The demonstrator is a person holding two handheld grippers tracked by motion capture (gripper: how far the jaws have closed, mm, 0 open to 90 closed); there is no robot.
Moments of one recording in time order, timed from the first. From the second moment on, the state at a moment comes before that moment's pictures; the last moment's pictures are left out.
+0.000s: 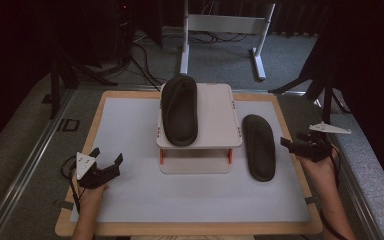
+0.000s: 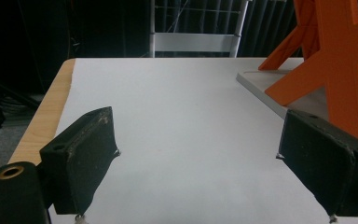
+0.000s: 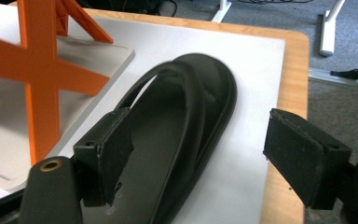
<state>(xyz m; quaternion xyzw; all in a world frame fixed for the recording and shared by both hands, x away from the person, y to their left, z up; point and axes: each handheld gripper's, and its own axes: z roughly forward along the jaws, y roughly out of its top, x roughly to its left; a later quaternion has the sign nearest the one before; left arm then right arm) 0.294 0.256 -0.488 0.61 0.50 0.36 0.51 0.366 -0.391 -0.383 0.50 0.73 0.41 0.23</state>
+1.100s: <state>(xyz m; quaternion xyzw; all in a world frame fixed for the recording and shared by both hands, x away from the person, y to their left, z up) 0.294 0.255 -0.488 0.62 0.49 0.35 0.51 0.453 -0.347 -0.350 0.45 0.85 0.24 0.13</state>
